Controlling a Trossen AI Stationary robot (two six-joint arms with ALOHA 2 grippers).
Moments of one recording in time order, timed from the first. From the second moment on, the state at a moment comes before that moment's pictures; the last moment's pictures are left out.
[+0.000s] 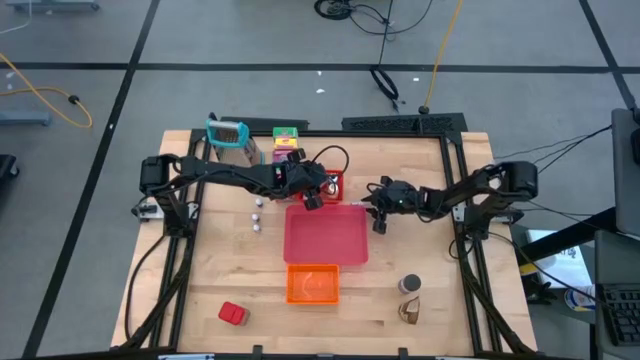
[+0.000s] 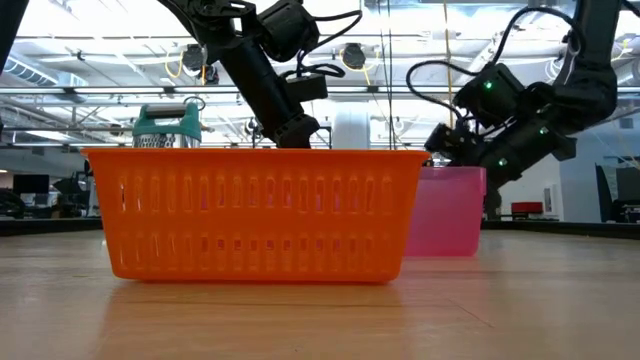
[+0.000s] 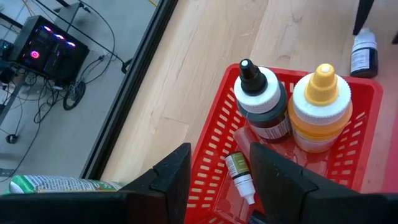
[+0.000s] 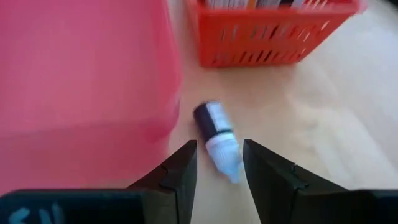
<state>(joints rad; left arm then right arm) 0.16 1.76 1.17 -0.23 -0.46 0.13 -0.23 1.60 0.31 0.72 0.00 -0.09</state>
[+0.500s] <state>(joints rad) 0.17 1.76 1.17 -0.23 -0.45 0.13 -0.25 1.76 0.38 0.74 0.00 -0.09</state>
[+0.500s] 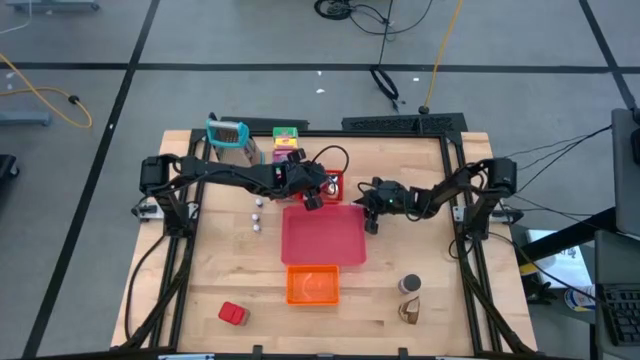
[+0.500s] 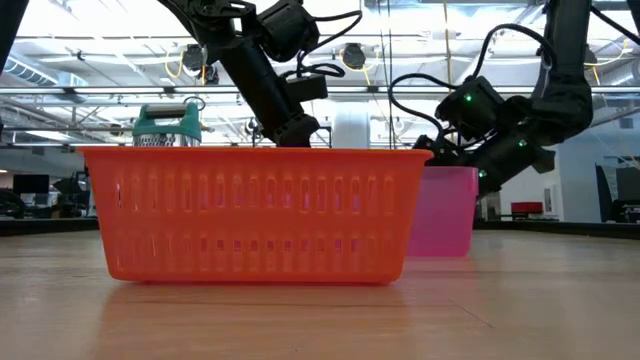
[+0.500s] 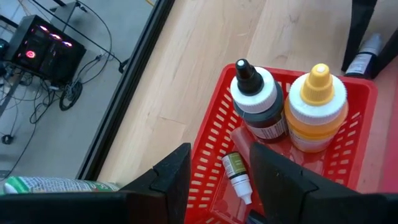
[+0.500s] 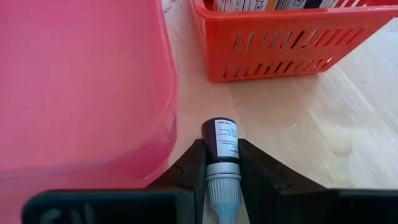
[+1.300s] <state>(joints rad) 0.17 1.76 1.17 -0.23 -0.44 0.13 -0.26 1.31 0.38 0.44 0.13 -0.12</state>
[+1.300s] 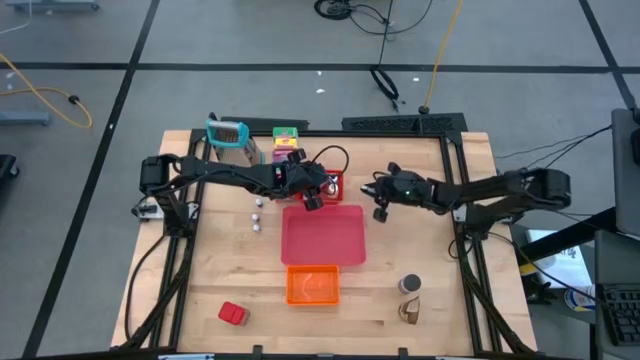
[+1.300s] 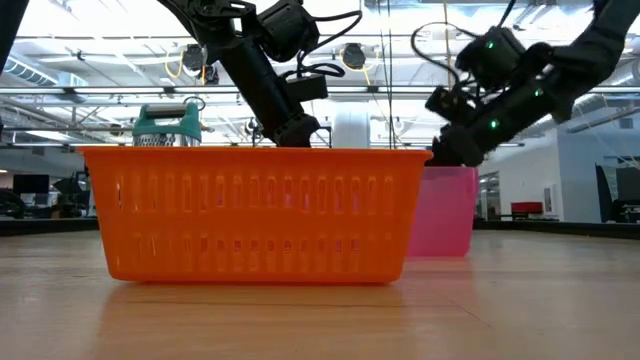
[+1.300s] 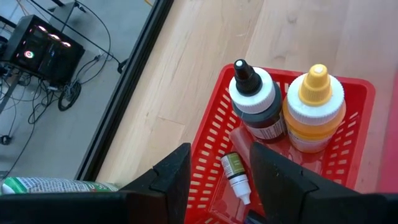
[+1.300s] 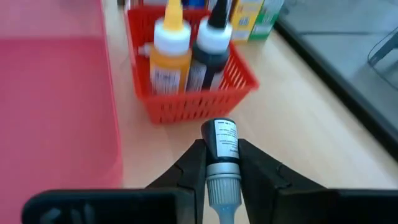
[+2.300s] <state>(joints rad) 0.16 1.65 1.17 -0.38 -0.51 0.06 -0.26 1.55 0.76 0.44 0.02 -0.15</state>
